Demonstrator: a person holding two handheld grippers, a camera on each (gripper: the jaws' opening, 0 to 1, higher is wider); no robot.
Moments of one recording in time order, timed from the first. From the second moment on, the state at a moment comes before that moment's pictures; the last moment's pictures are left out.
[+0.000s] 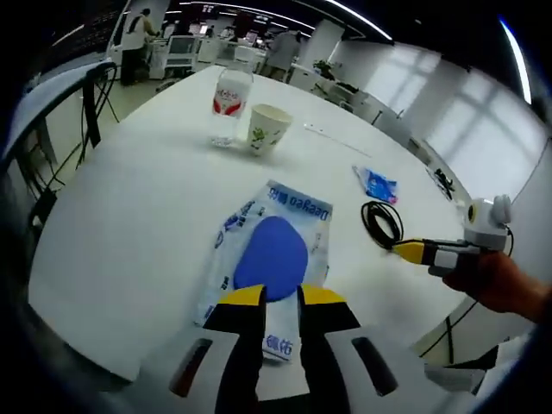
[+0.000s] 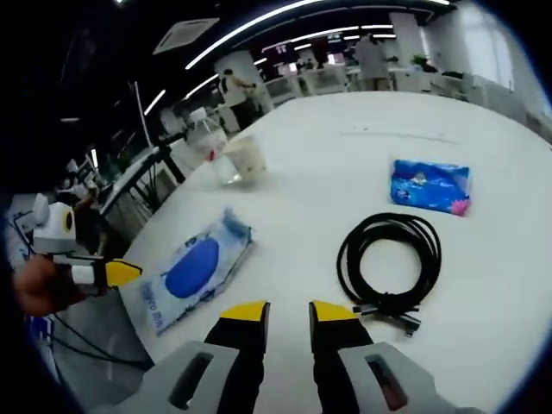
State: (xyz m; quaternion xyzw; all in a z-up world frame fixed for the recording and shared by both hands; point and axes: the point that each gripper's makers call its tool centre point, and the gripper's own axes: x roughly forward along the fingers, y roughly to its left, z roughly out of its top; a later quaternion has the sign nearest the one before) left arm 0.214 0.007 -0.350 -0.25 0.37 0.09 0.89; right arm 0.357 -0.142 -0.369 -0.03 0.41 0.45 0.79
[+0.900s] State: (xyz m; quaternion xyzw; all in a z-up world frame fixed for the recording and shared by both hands) left arm 0.164 -0.004 -0.367 -0.36 0.39 0.13 0.84; right arm 0.331 -0.077 -0.378 -0.10 0.44 0.54 0.71
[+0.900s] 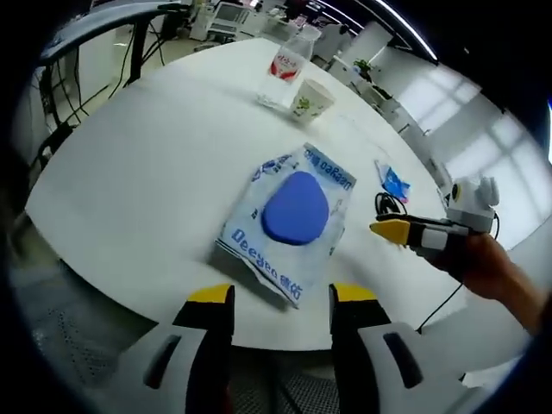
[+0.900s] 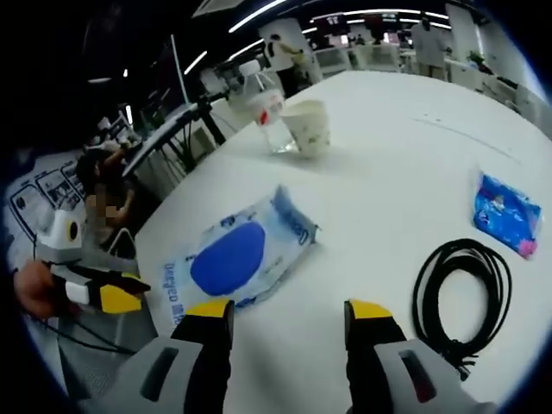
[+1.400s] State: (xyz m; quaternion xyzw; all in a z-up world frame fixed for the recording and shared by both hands) left arm 0.170 -0.009 -0.377 -0.39 0.39 0.12 0.83; right arm 0.336 -0.063 -0.381 -0.16 0.44 0.56 0.68
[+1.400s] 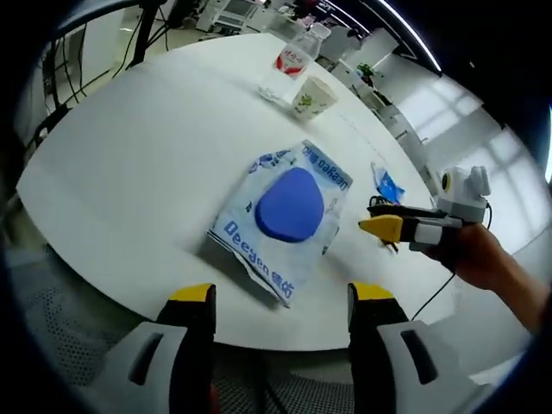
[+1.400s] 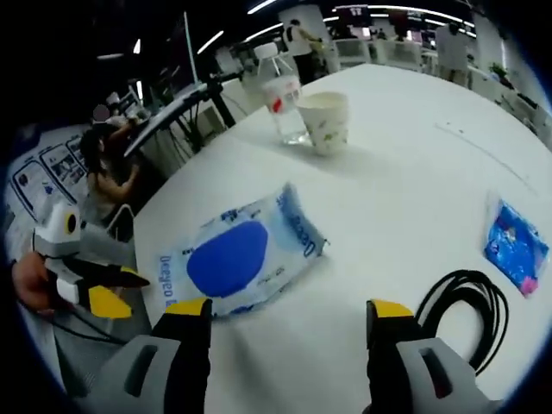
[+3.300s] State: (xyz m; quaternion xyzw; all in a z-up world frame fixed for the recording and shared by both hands) left arm 0.168 -0.006 -0.403 -0.41 0.39 0.16 0.81; right arm 0.343 -0.055 -0.386 -0.10 0.45 0.50 0.74
